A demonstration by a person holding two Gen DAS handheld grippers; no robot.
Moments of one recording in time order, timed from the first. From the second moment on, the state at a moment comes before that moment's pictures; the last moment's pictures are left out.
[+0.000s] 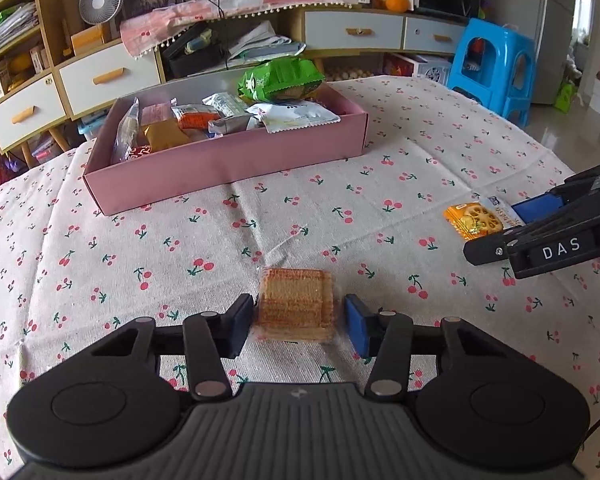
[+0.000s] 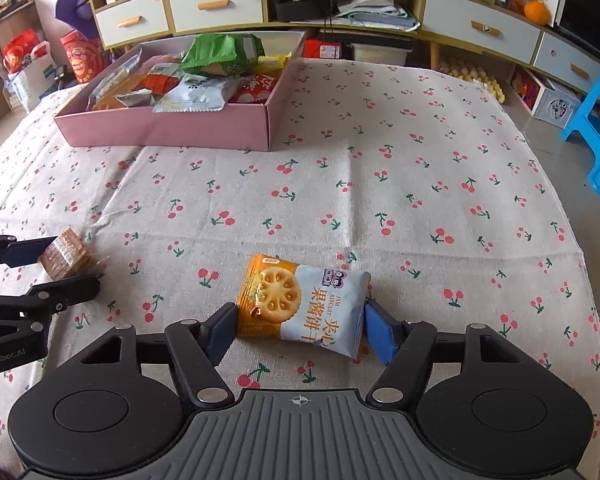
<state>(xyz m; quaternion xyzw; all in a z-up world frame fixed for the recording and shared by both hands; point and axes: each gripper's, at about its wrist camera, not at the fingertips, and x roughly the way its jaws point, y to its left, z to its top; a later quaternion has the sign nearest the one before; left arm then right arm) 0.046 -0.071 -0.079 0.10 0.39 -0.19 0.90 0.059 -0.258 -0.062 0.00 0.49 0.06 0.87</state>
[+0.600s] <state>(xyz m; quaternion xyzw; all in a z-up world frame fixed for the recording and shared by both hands) 0.055 -0.058 -0.065 0.05 0.41 -0.18 0.89 0.063 -0.248 -0.048 0.03 0.49 0.09 0.87</state>
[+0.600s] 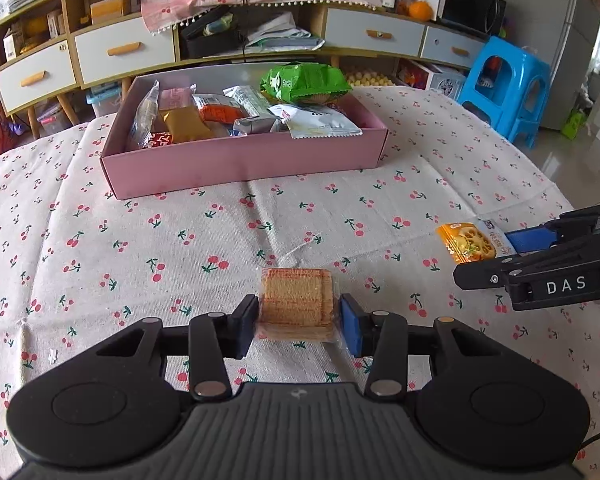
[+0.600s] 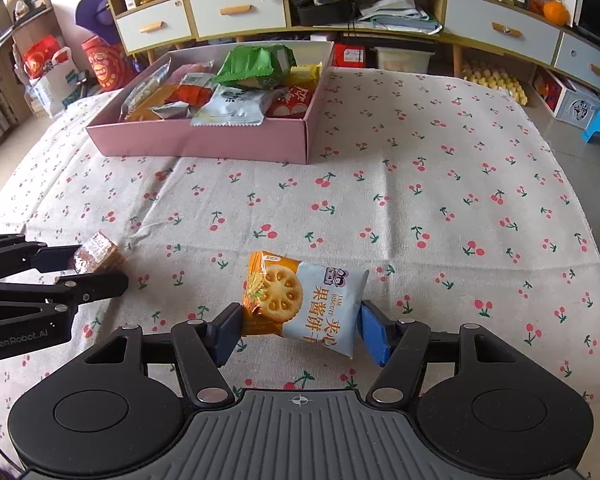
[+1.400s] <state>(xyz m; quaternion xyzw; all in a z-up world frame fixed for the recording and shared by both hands) 0.080 -0.020 -0.022 -0.03 0.38 -0.15 0.91 0.093 -0.226 0.004 0.11 0.44 0.12 0.88</state>
